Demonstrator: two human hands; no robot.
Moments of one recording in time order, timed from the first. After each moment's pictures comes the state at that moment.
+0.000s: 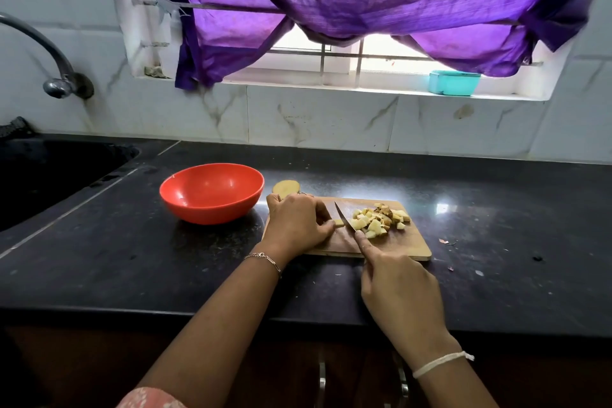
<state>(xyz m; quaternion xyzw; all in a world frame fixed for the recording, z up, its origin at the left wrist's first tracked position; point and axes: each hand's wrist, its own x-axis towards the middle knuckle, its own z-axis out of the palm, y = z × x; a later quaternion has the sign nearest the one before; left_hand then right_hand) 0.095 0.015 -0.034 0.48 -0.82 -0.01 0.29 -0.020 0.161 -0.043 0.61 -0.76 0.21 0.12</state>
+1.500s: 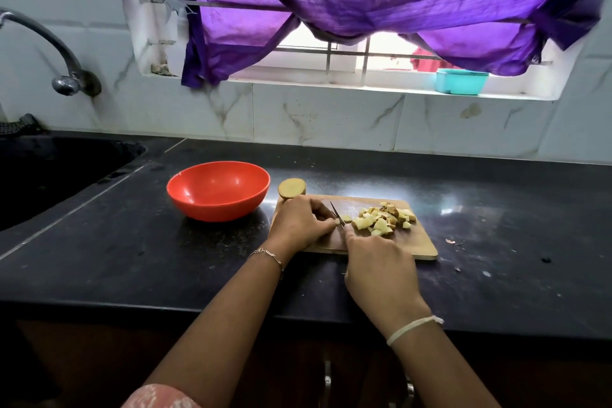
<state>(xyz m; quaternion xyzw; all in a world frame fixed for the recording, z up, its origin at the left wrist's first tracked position) 0.098 0.005 -0.041 0.46 -0.79 -0.21 0.34 0.000 0.132 -0.032 0.65 -0.73 0.13 0.17</state>
